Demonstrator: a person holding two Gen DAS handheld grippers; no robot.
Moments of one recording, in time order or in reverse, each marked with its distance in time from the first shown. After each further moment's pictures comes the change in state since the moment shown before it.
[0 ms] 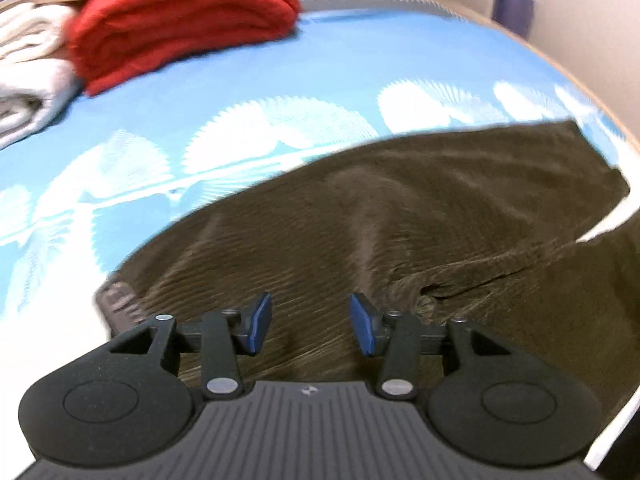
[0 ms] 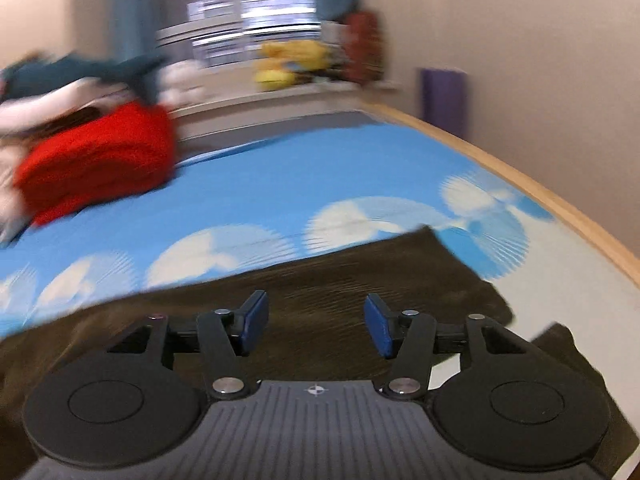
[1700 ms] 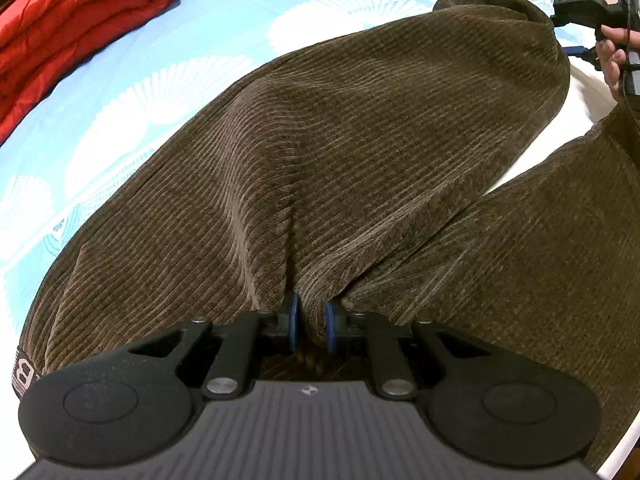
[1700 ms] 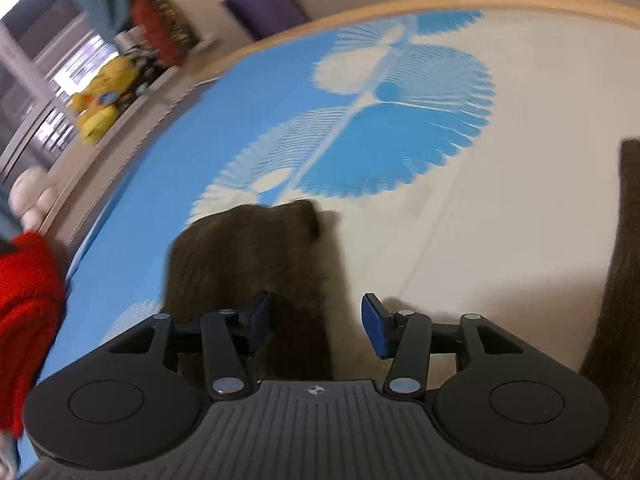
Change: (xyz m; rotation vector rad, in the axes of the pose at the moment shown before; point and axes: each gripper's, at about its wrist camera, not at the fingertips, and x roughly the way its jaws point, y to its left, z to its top) left arm 0.122 -0.105 0.005 0.317 0.149 -0.064; right arm 0.219 -0.138 -0.023 0.812 0.087 -0.165
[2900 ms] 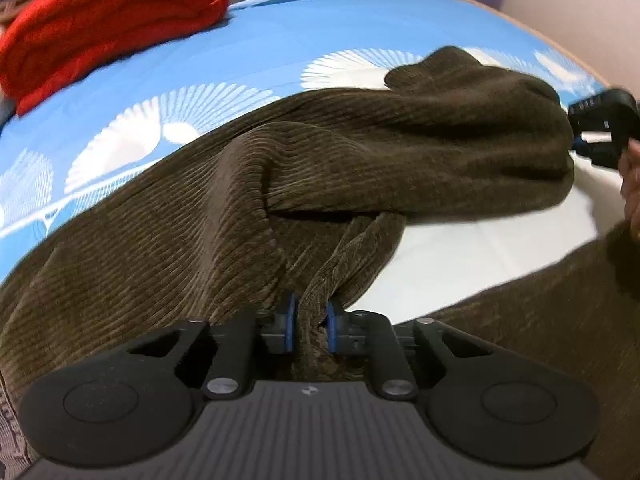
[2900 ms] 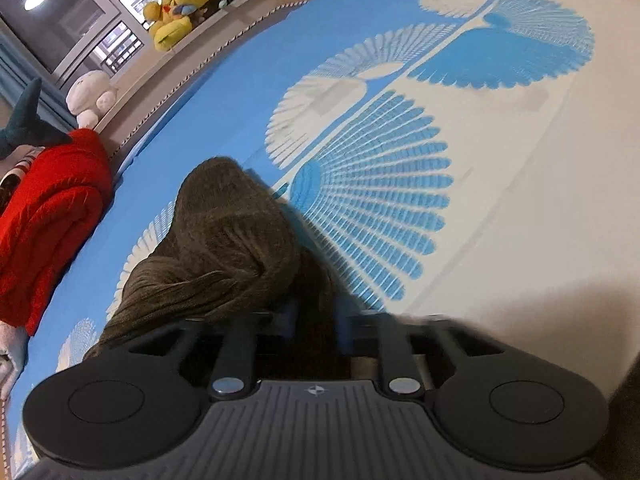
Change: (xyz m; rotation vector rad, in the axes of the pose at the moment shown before) left arm 0.018 -0.003 0.012 -0.232 -0.148 0.020; right arm 0.004 0.057 -0.079 -0.215 0.183 0.137
